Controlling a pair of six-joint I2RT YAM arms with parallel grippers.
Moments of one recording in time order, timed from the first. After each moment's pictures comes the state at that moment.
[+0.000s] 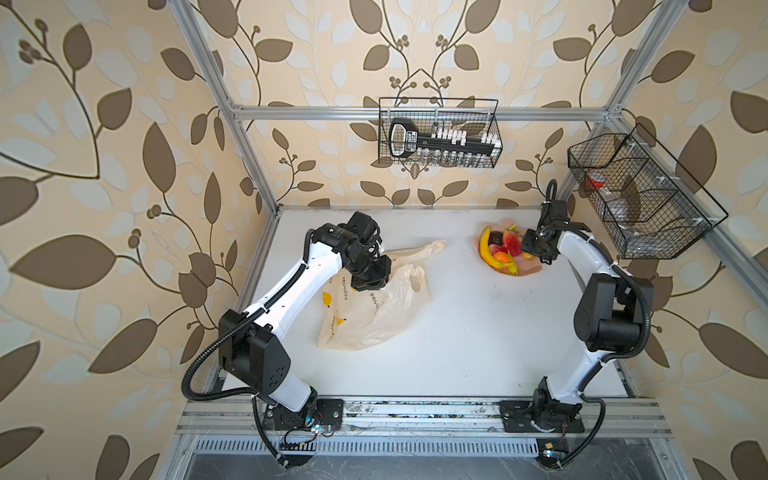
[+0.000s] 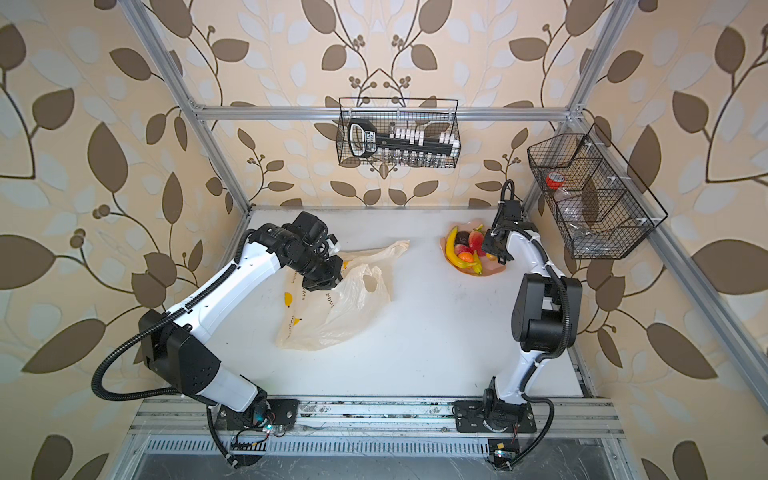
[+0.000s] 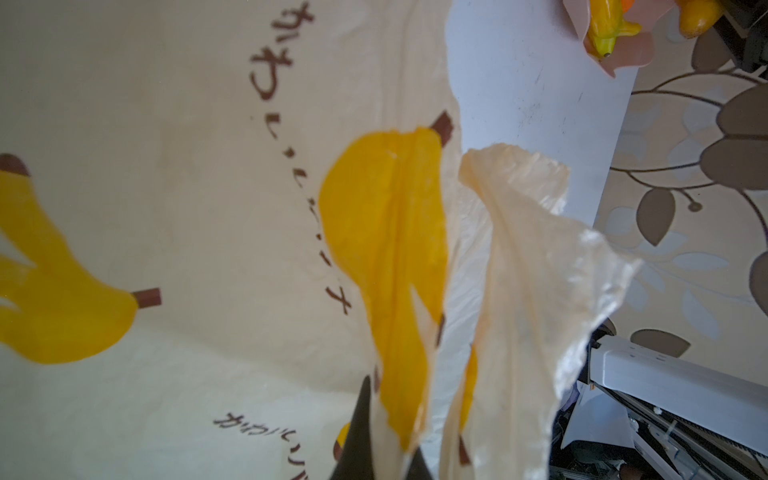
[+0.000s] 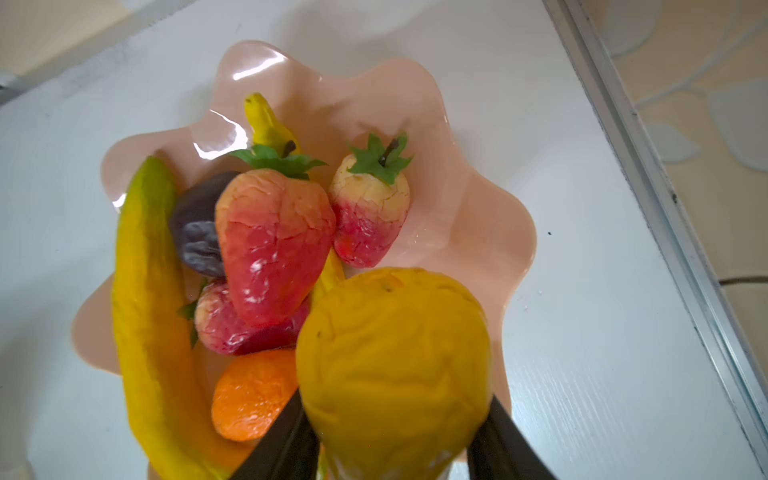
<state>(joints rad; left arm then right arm) -0.45 1.55 1.50 -1.17 0.46 -0.52 -0.16 1.80 1.47 -0.69 0.10 0.29</state>
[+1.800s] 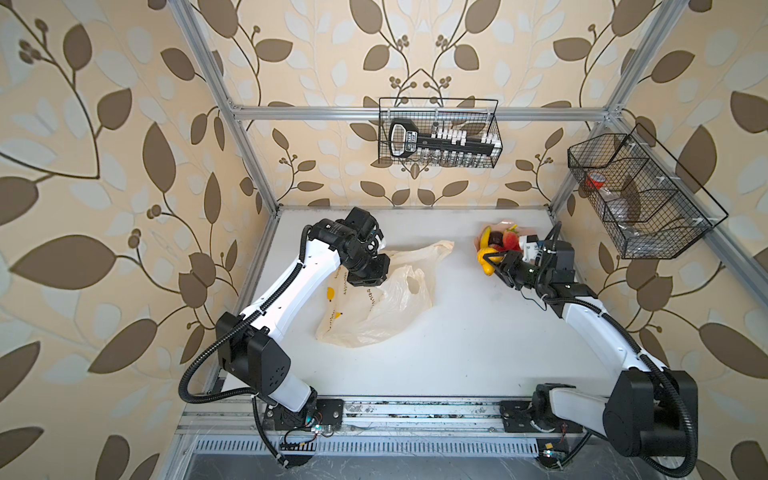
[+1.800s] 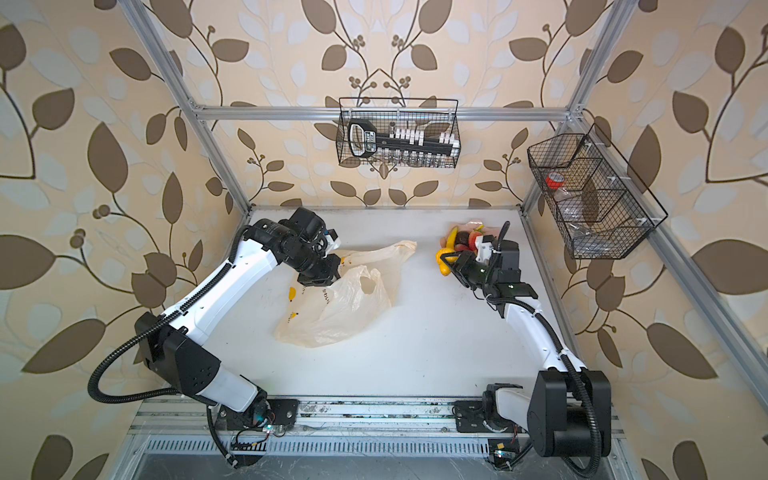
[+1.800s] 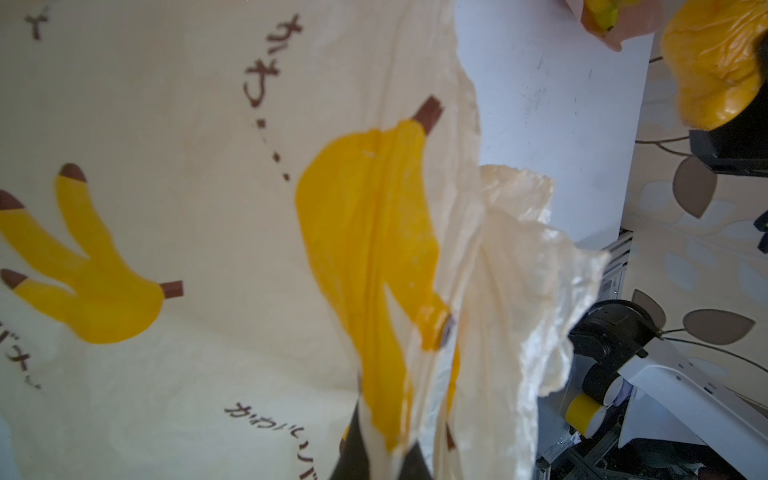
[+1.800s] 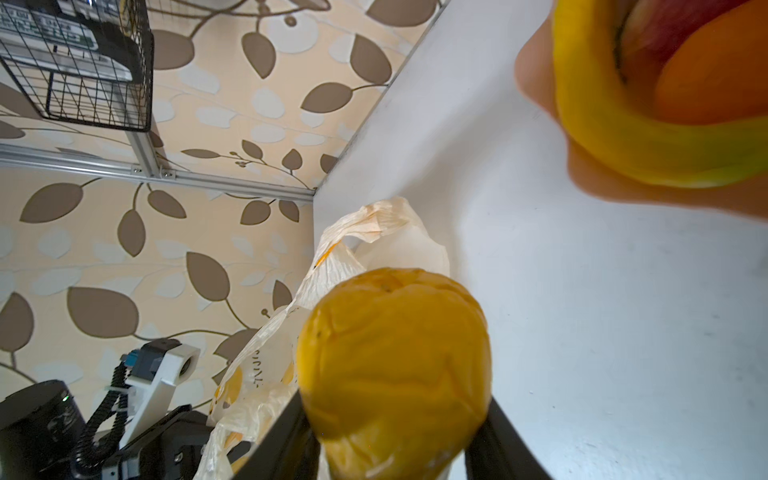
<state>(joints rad) -0.45 1.55 1.57 -1.25 0.41 -0.39 0.01 1.24 0.79 -0.11 -0.62 0.87</state>
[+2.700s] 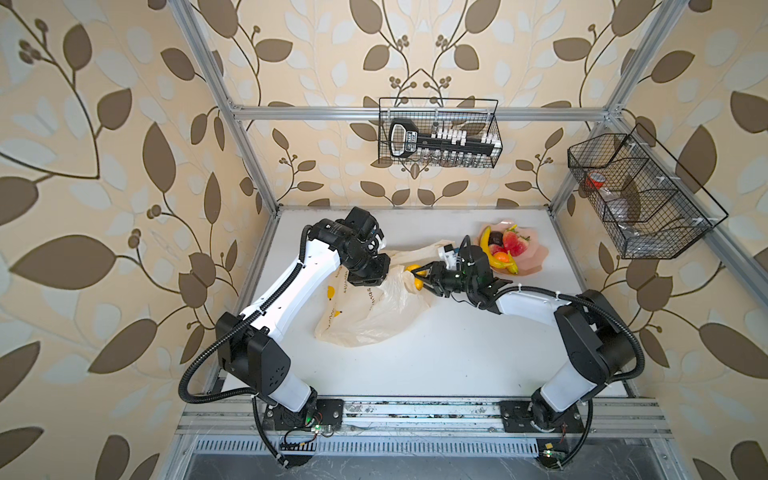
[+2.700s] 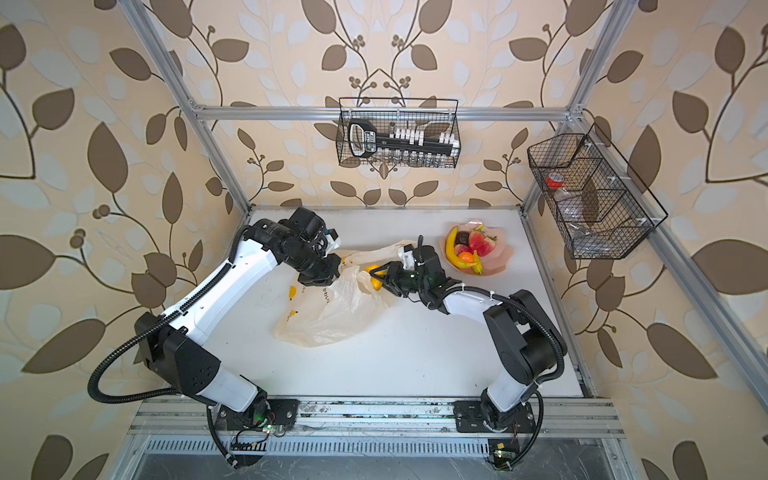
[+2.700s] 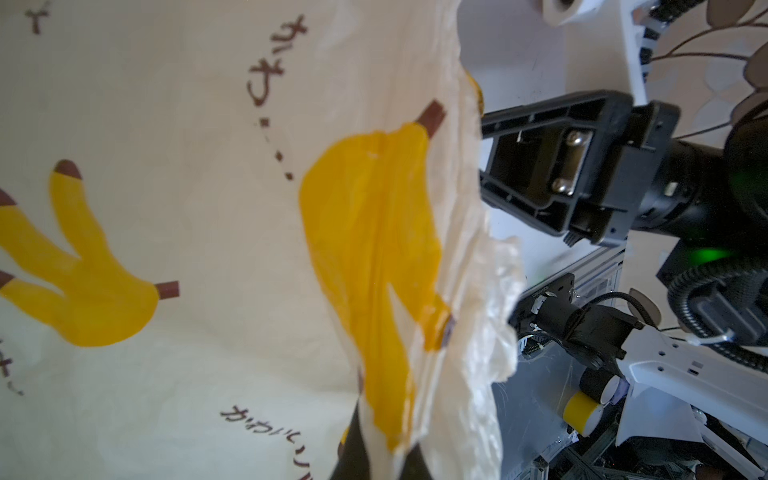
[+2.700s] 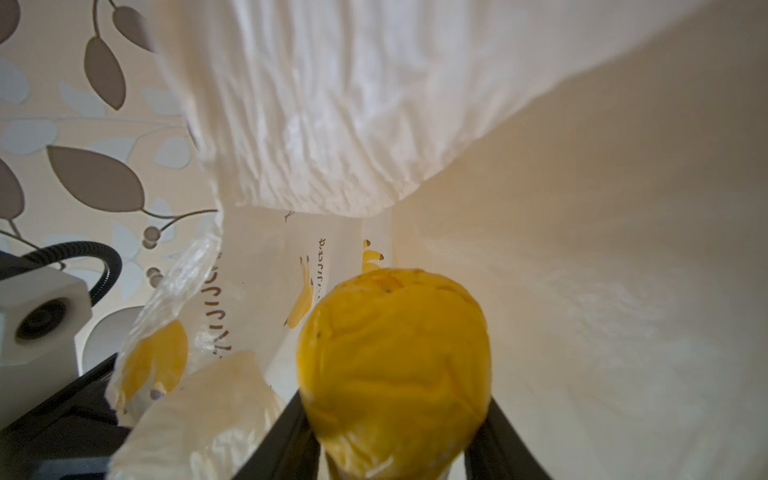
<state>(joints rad) -0.45 1.55 1.57 -1.24 0.42 -0.39 0.52 1.69 0.87 0.37 -0.58 1.16</state>
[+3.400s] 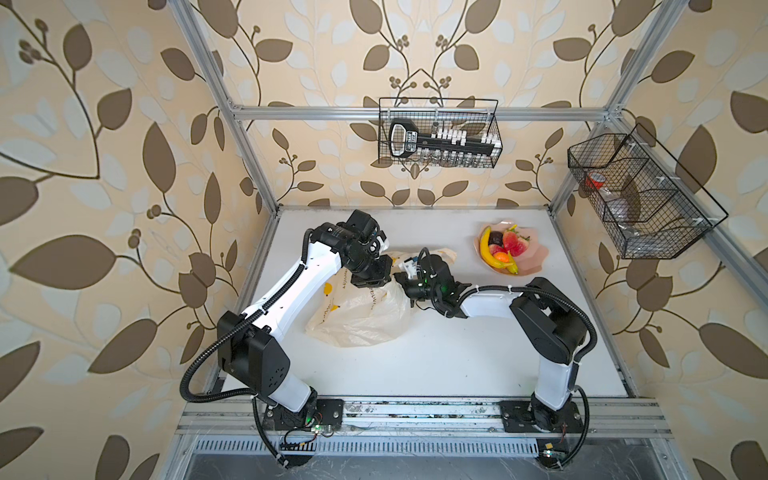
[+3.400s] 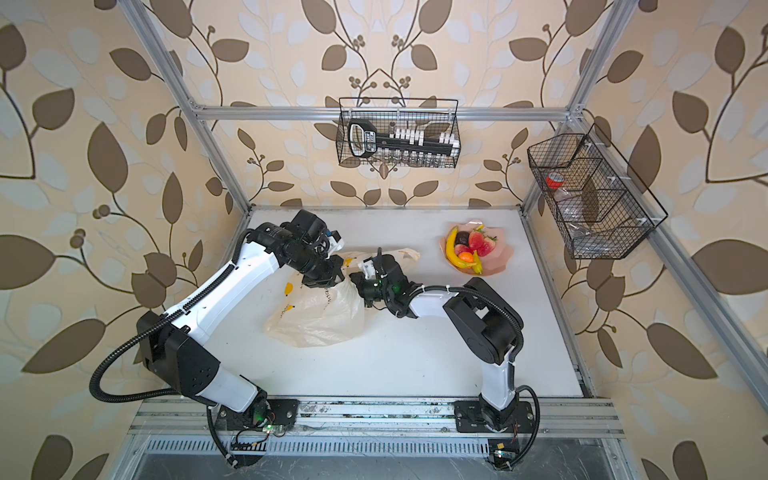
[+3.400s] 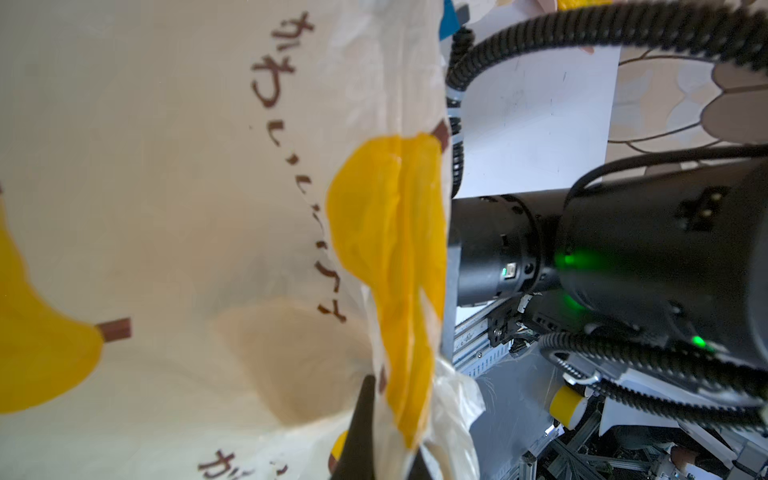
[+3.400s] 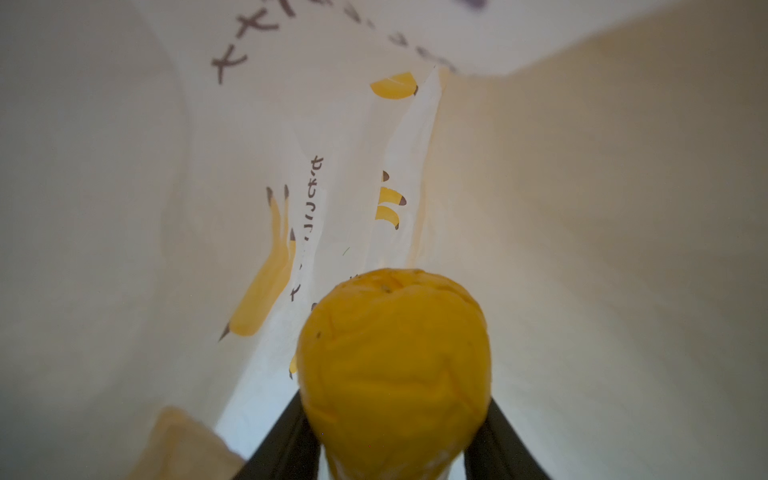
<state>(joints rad) -0.45 1.54 1.51 -1.16 0.47 -0.41 0.73 1.92 1.03 0.53 -0.61 1.27</state>
